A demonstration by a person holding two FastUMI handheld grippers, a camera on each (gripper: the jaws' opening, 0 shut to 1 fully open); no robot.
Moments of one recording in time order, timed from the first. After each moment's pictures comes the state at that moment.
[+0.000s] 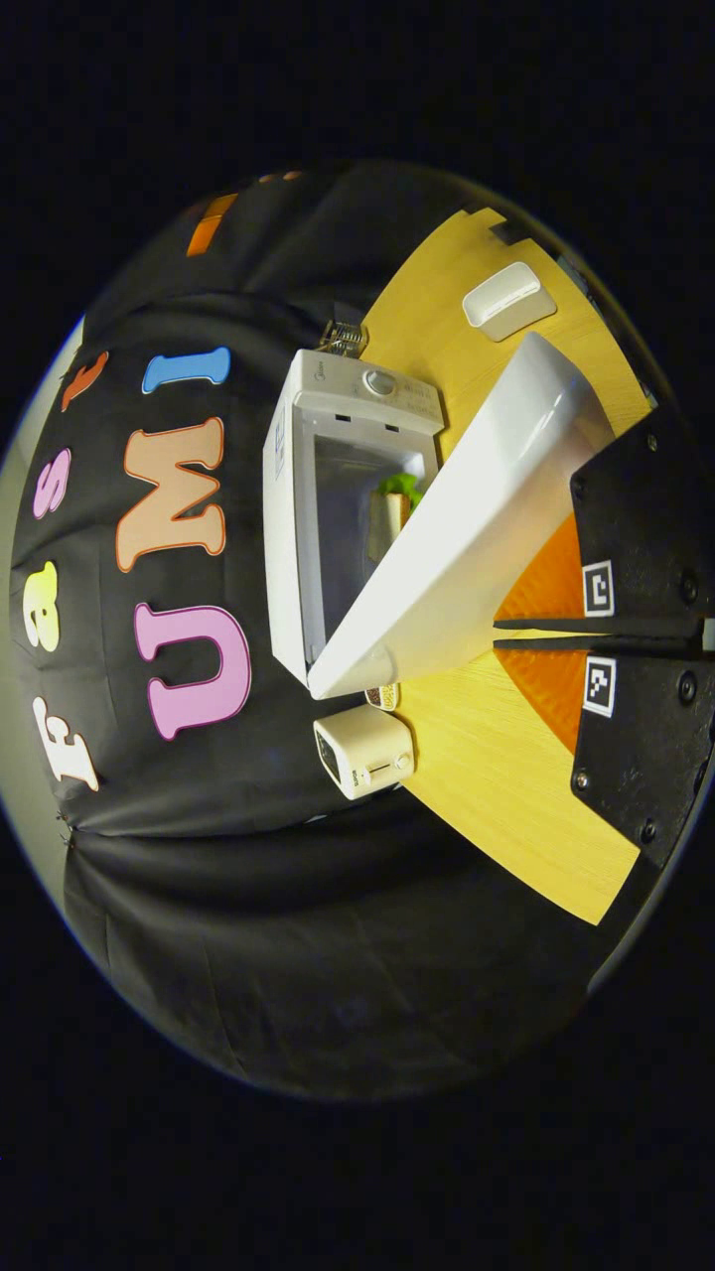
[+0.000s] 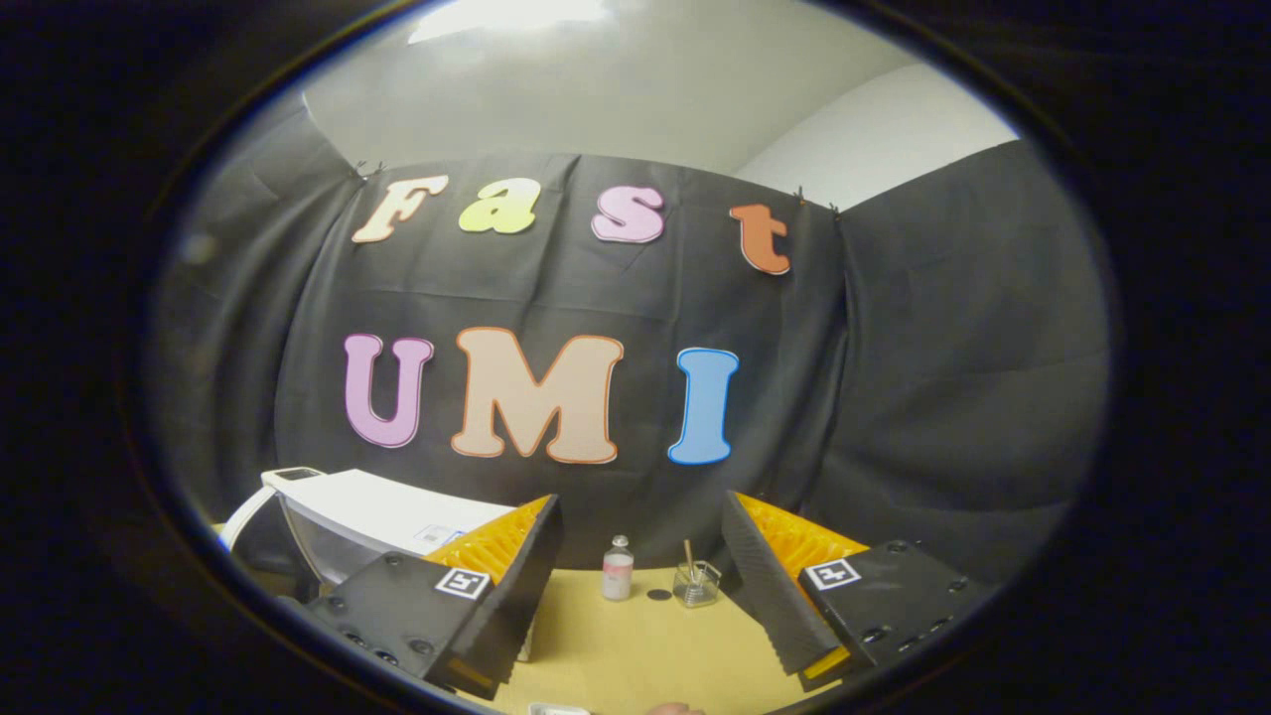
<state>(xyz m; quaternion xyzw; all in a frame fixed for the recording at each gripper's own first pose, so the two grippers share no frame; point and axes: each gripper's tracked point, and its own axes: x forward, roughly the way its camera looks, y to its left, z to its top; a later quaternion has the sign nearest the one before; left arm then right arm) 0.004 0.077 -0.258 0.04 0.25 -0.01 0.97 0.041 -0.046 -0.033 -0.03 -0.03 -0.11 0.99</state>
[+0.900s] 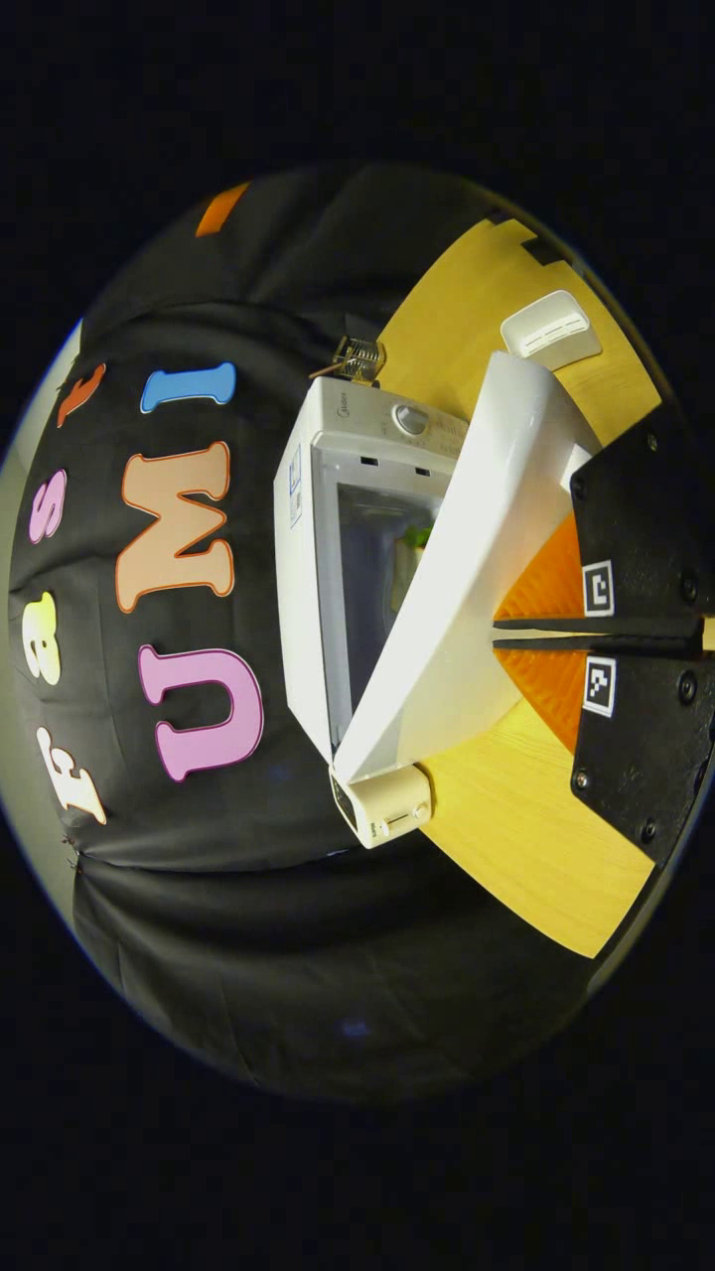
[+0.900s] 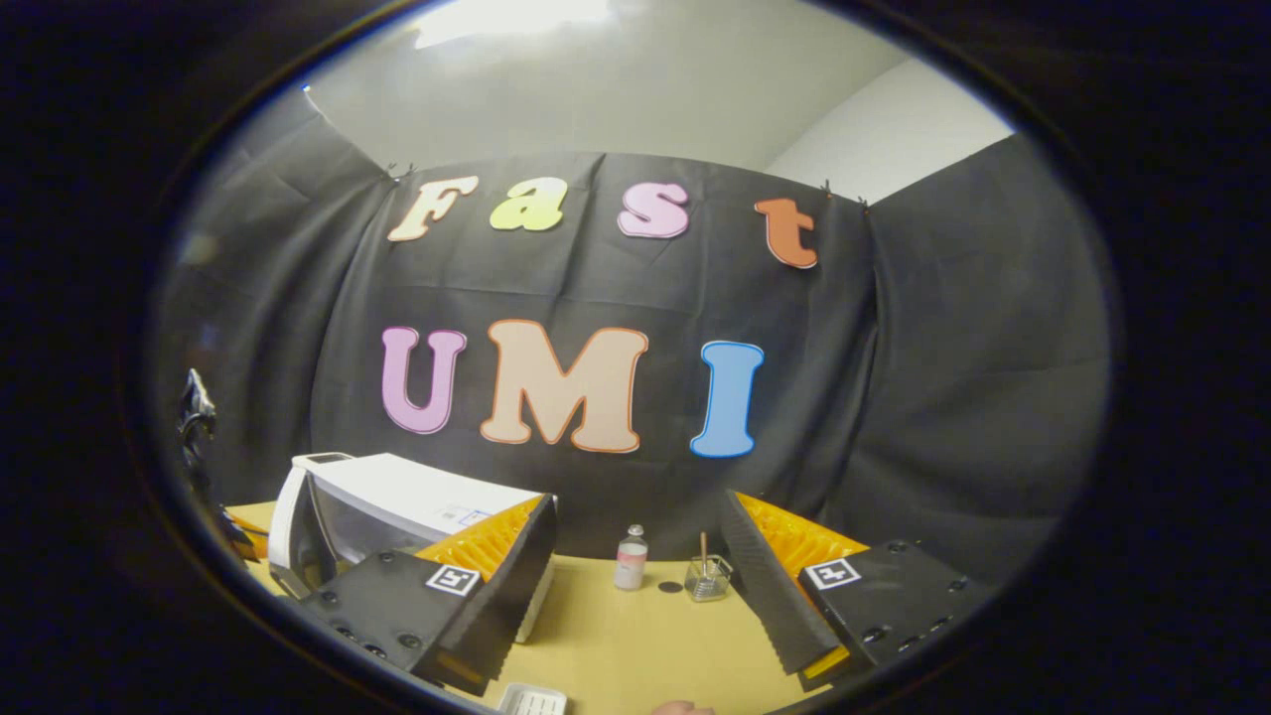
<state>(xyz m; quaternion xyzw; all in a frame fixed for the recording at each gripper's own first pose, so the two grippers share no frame) 0.049 -0.002 -0.254 0.03 0.23 -0.03 0.97 0.021 -0.059 -0.040 -0.04 -0.02 -0.04 1.00</state>
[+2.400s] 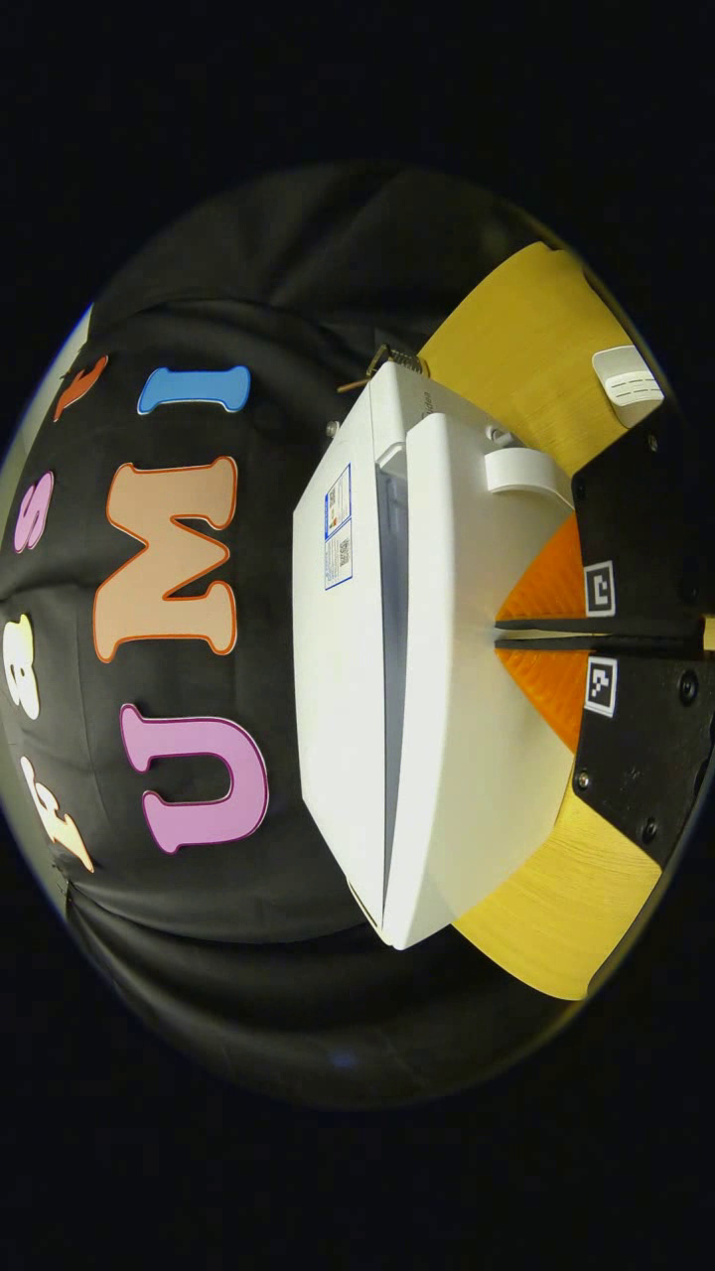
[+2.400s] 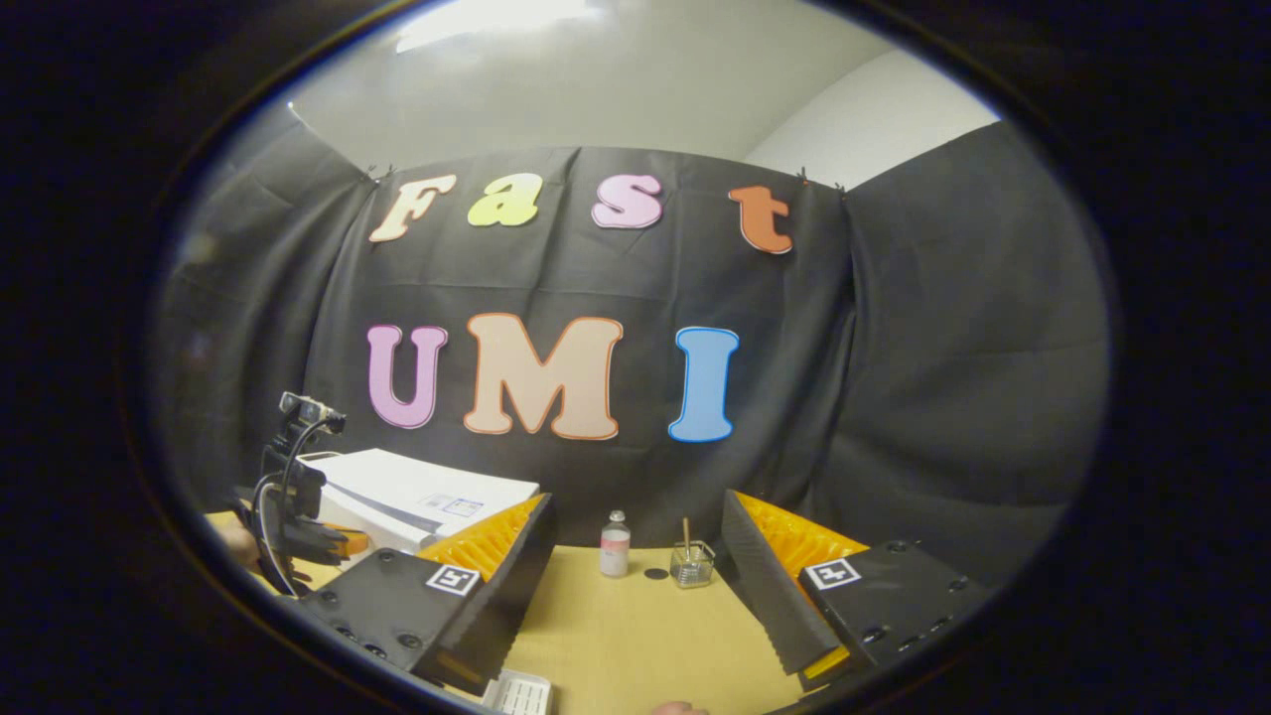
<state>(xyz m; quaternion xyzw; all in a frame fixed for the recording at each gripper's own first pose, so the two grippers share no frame) 0.171 -0.096 -0.264 0.01 0.24 -0.07 0.97 0.003 -0.100 -0.047 -0.03 0.00 -0.07 1.00</state>
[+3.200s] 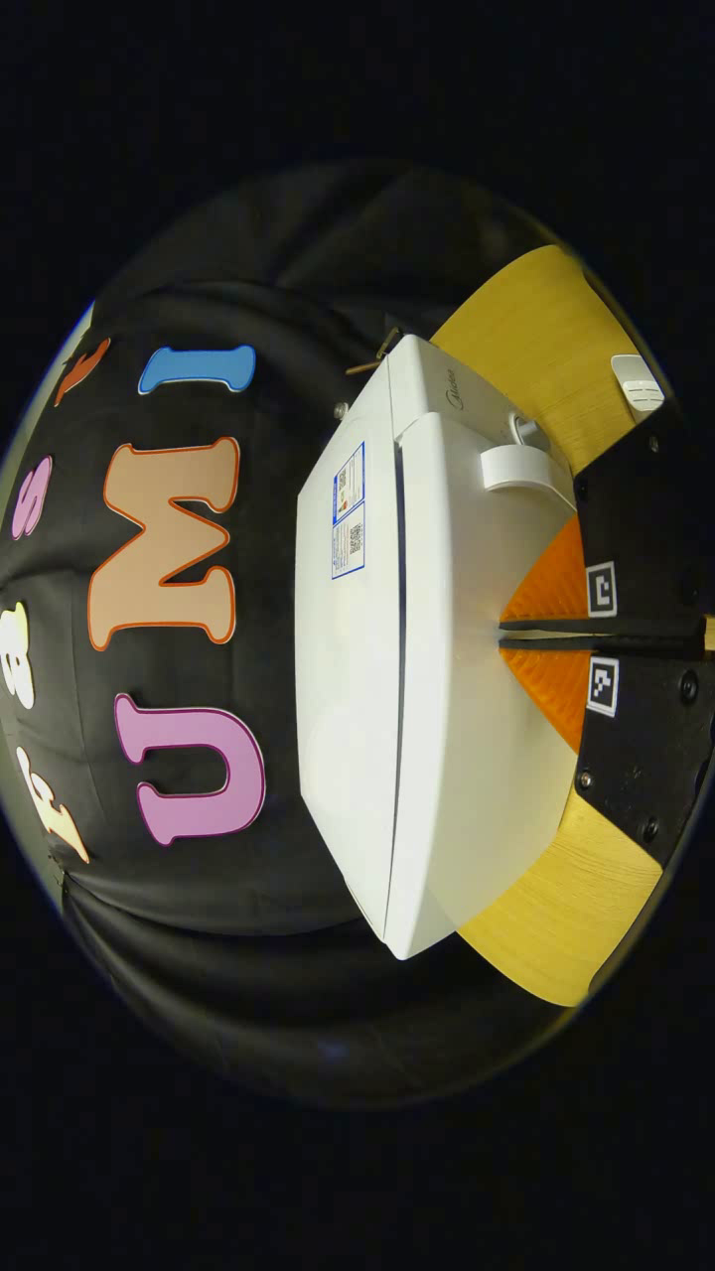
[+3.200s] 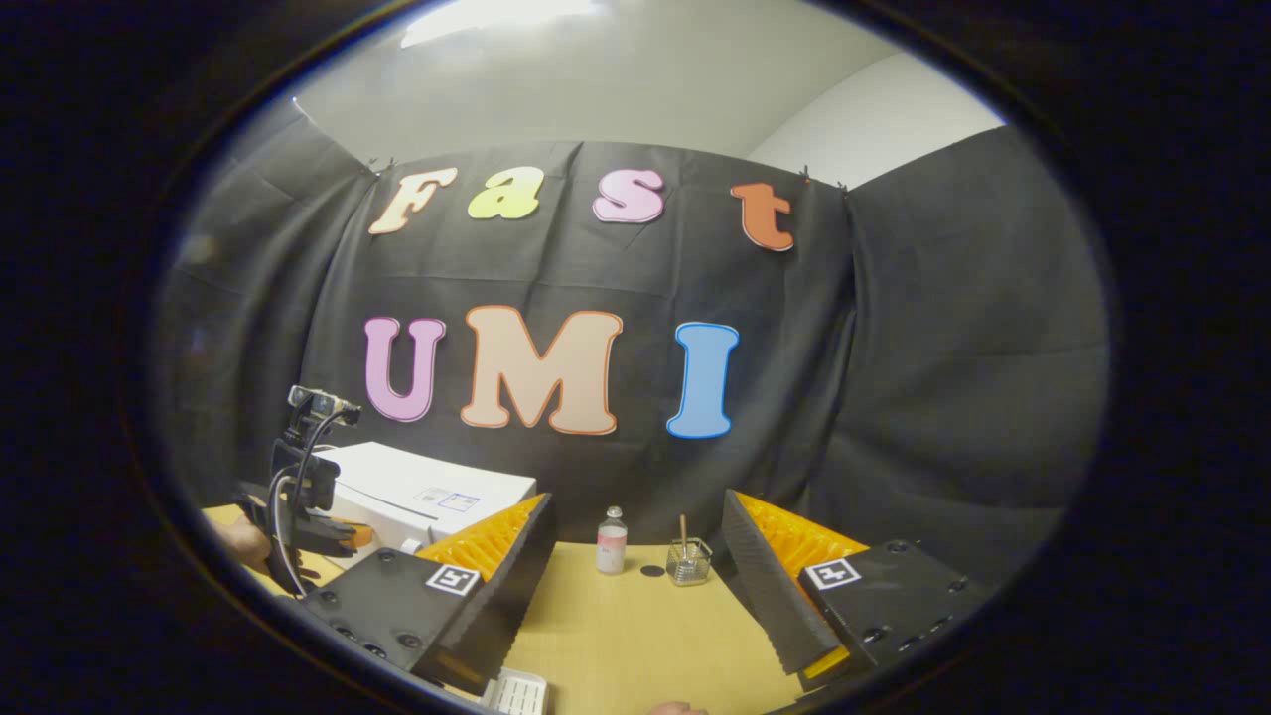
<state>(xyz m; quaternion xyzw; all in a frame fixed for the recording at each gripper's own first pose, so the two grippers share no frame) 0.198 -0.099 -0.262 0.00 0.23 -0.05 0.97 0.009 -0.100 -0.054 -0.03 0.01 -0.07 1.00</state>
